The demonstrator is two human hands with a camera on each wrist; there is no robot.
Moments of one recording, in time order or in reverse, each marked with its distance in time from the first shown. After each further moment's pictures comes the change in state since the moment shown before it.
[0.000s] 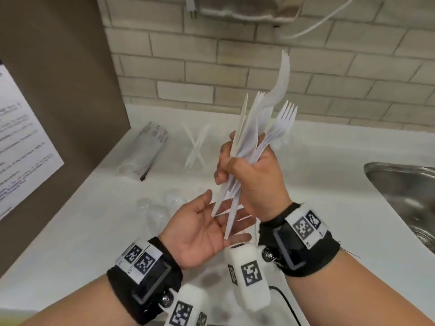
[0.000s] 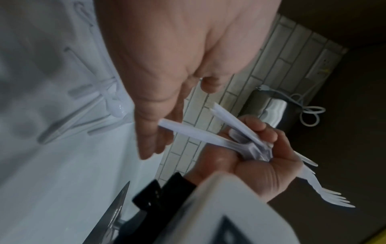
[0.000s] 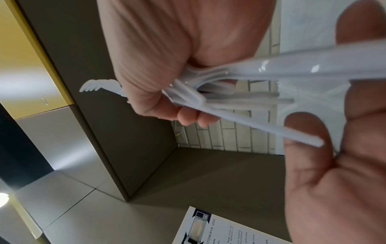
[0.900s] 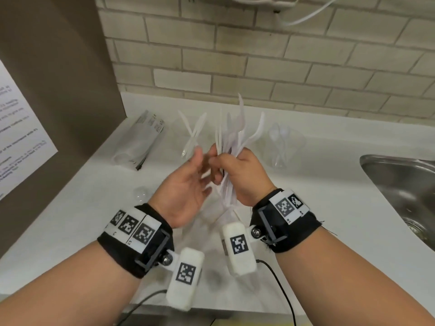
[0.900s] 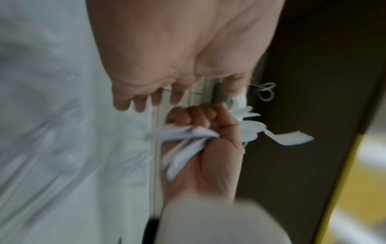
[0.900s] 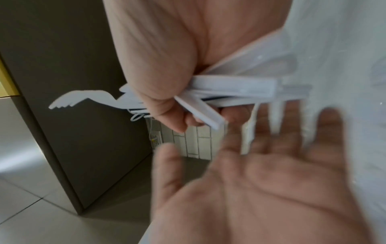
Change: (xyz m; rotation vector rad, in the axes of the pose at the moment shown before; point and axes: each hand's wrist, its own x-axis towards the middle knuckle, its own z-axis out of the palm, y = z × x) left_hand 0.002 0.031 0.012 0.552 0.050 0.455; right_hand 0.007 0.034 -0.015 -0.175 -0.050 0.270
